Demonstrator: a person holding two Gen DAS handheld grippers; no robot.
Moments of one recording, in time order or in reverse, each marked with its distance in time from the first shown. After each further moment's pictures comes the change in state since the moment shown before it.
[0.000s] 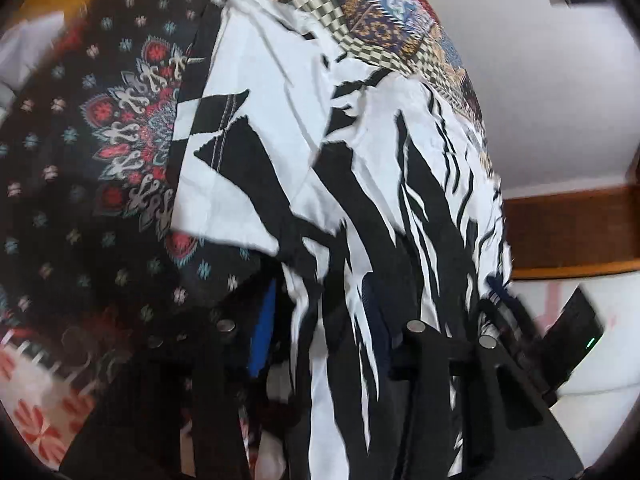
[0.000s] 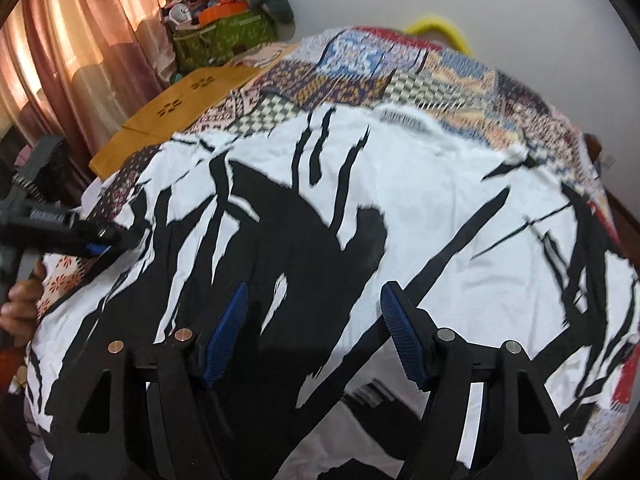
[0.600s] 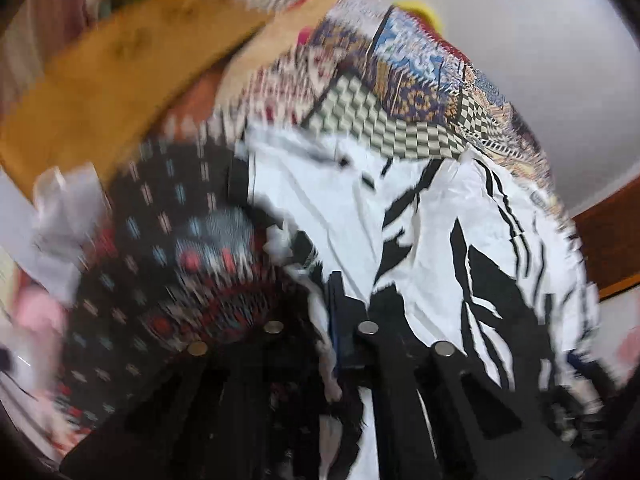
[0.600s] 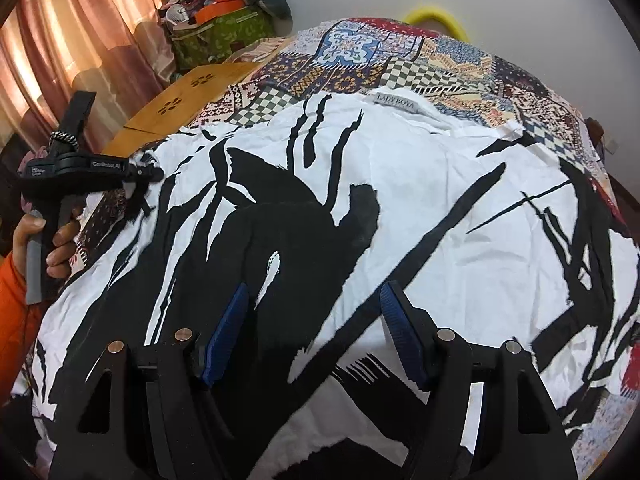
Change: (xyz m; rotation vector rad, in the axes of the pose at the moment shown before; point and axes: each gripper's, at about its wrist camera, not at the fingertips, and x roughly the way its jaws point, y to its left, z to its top) left arm -0.010 -0.034 0.049 0.233 -0.298 0.399; right arm -0.006 -0.008 -0.009 0.034 0.008 0.018
